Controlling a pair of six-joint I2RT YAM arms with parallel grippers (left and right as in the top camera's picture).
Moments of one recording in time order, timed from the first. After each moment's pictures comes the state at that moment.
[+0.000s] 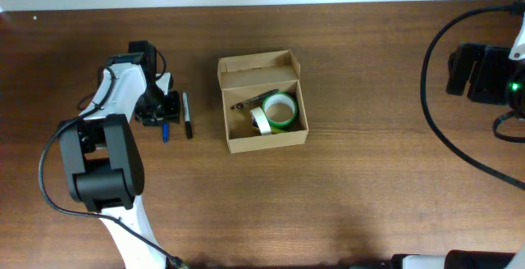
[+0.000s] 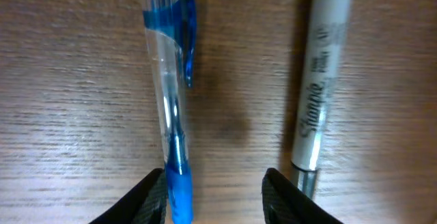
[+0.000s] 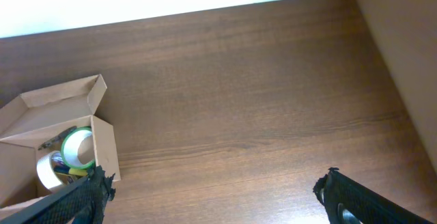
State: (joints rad) left arm 0.08 2.13 1.56 -1.01 0.07 -0.02; right arm -0.07 1.54 2.44 -1.69 0.08 0.06
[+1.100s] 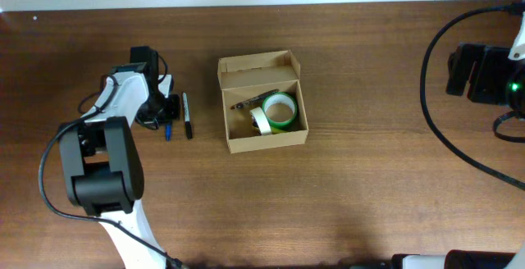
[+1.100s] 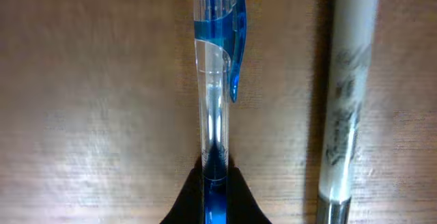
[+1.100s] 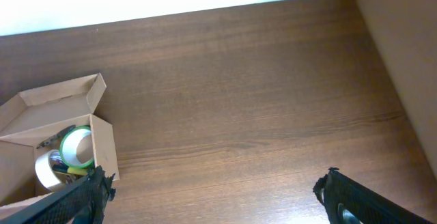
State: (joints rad) left arm 0.07 2.10 1.48 -0.86 0.01 0.04; right arm -0.07 1.54 2.44 -1.69 0.08 0.06
